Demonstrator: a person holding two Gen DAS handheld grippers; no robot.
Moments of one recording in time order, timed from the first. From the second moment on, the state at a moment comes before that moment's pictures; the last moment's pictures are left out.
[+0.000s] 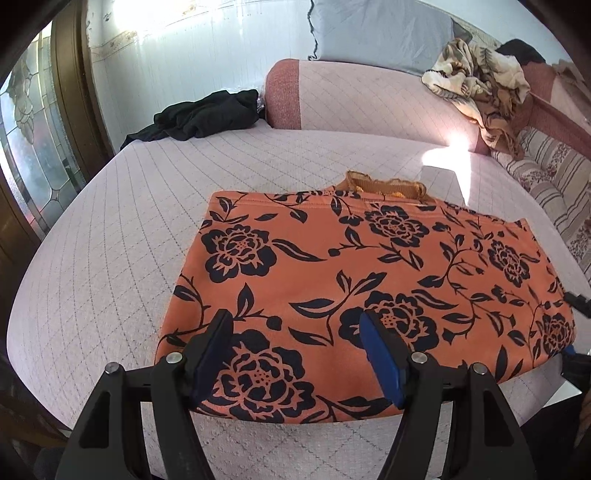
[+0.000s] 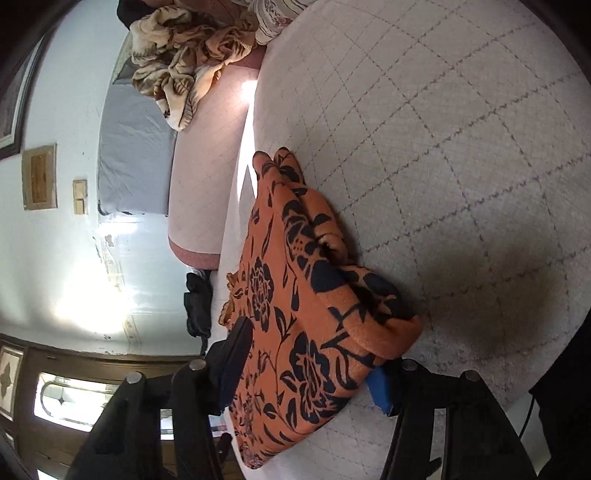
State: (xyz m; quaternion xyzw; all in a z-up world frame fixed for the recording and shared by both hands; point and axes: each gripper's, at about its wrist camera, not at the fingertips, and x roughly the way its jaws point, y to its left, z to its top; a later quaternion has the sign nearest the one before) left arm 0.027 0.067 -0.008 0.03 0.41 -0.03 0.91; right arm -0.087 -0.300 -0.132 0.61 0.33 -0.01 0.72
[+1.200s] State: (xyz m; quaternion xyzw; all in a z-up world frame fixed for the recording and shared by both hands) left arm 0.065 0.012 -0.044 0.05 0.49 -0.04 0.87; right arm -0.043 -0.279 -0.109 0.49 0.38 -0.01 0.78
